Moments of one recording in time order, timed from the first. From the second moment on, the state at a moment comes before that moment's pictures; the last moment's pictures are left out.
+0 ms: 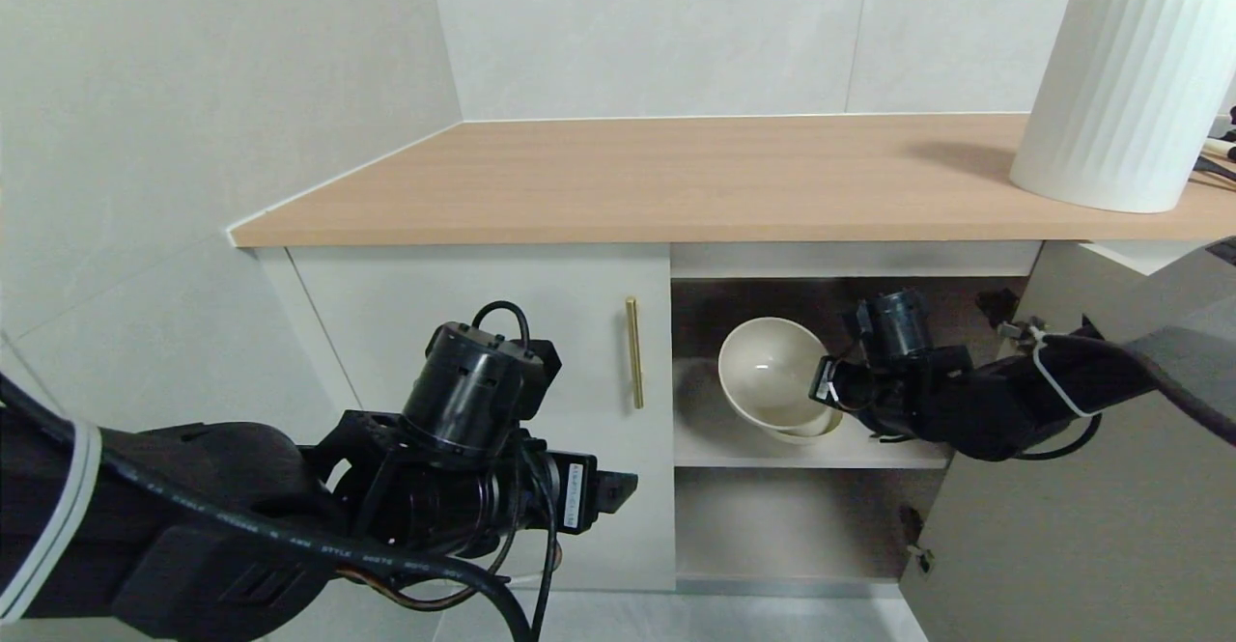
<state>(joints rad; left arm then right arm) -0.67 1.75 -0.83 -0.19 0.15 -0.40 0.40 2.15 -1.14 -0.39 -0.29 0.62</state>
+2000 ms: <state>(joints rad) -0.67 1.76 -0.83 -0.19 0.15 -0.40 0.30 2.38 -1.31 -0.39 -0.35 0.64</state>
